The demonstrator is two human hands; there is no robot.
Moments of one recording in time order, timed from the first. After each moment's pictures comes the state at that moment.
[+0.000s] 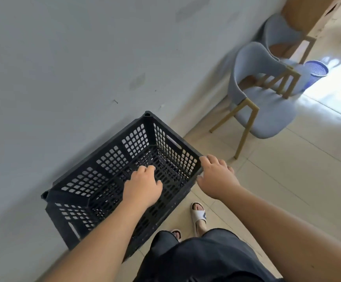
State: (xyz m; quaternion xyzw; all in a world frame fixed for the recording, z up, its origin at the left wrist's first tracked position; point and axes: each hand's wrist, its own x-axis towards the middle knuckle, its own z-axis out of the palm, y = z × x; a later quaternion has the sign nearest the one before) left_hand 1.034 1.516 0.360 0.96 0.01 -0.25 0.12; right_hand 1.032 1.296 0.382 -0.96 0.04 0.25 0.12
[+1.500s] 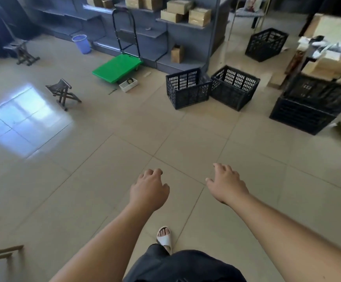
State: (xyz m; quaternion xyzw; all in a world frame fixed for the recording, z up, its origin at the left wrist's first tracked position) left_hand 0.555 0.592 0.405 0.61 -0.75 -0.23 -0.08; right_hand 0.336 0.642 0.396 -0.49 0.83 0.00 0.27
